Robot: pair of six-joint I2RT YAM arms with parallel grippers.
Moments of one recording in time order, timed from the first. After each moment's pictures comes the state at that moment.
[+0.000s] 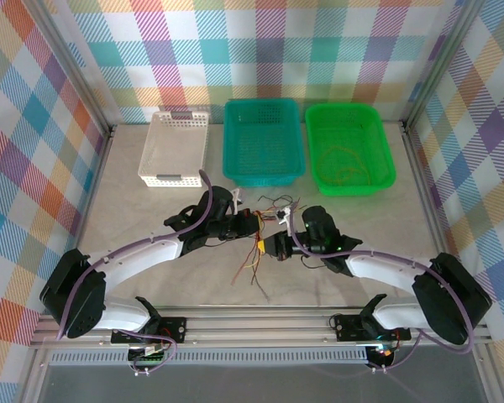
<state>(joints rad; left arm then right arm) -0.74 1.34 0.83 -0.14 0.29 -0.87 0.74 1.25 0.49 0.27 -0.56 0.58</state>
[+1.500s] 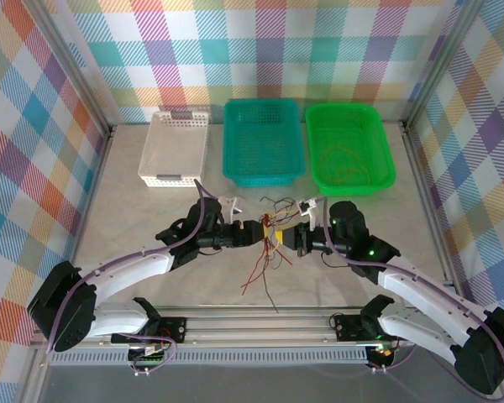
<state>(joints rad) -0.75 1.23 0.66 0.08 0.44 -0.86 0.67 0.90 0.58 -0.10 -0.52 0.52</state>
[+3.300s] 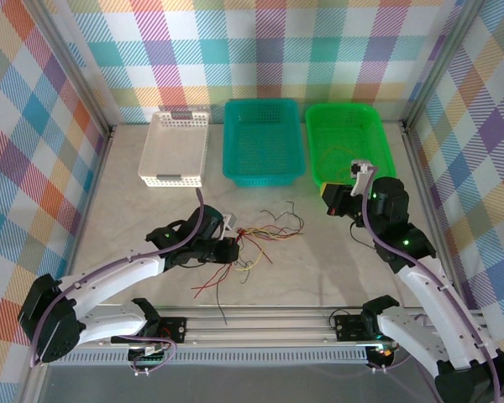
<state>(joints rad) -0.79 1.13 0.75 -0.54 0.22 -0.62 0.36 0.82 0.82 -0.34 -0.28 0.49</state>
